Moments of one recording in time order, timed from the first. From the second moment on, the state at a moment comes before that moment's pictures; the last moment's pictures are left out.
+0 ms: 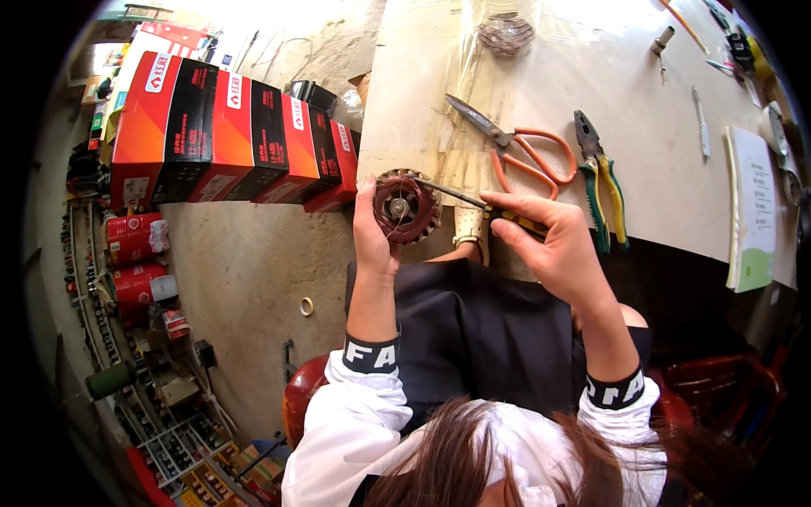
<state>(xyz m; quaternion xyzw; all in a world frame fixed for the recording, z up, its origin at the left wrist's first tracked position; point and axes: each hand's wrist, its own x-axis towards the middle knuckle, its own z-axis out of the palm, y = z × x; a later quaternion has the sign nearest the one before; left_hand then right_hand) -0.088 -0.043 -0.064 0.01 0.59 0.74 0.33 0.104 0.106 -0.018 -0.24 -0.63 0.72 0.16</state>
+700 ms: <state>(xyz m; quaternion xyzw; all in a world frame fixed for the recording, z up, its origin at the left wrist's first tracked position) -0.102 -0.049 -0.061 -0.02 0.54 0.79 0.28 0.087 0.093 -0.019 -0.23 -0.67 0.67 0.22</state>
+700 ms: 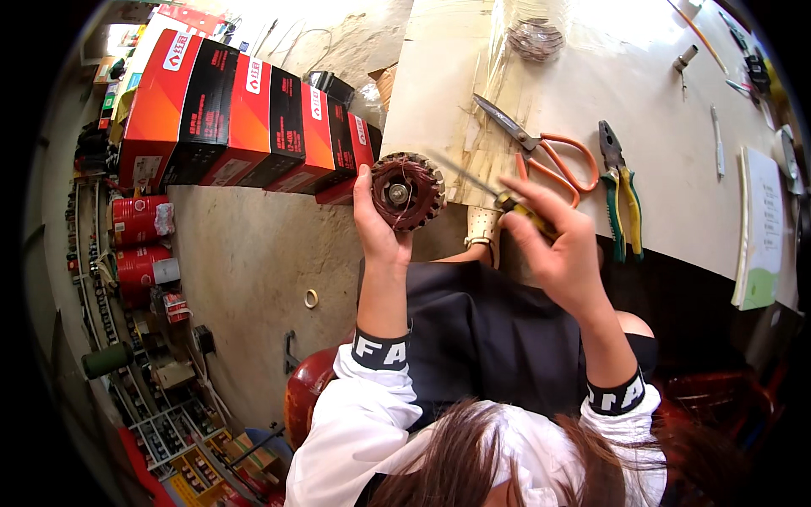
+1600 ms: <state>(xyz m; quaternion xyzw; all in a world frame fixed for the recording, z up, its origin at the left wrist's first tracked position) -0.085 -0.073 -0.047 0.26 0.67 0.68 0.14 0.020 0.062 -0.024 -0.24 -0.72 0.59 0.27</state>
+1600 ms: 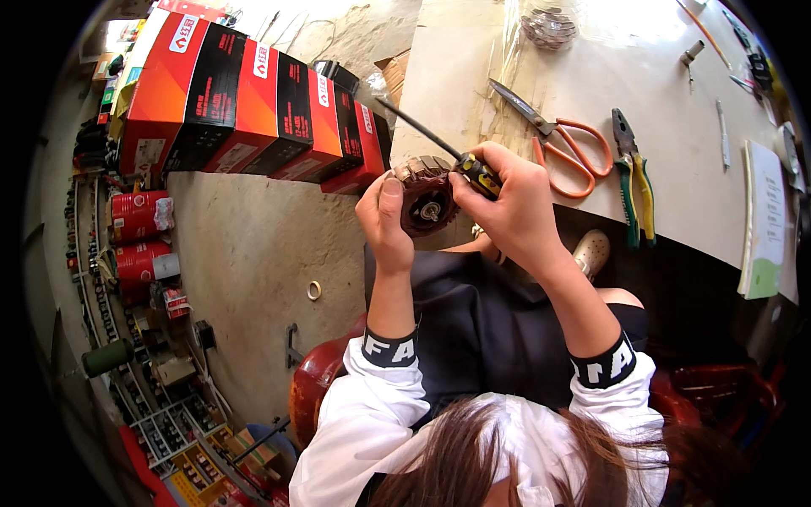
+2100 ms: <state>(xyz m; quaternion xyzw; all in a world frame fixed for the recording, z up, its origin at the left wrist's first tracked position) -0.094 -0.089 -0.048 0.20 0.63 0.73 0.15 0.006 0.051 -0.018 -0.23 -0.67 0.65 0.28</state>
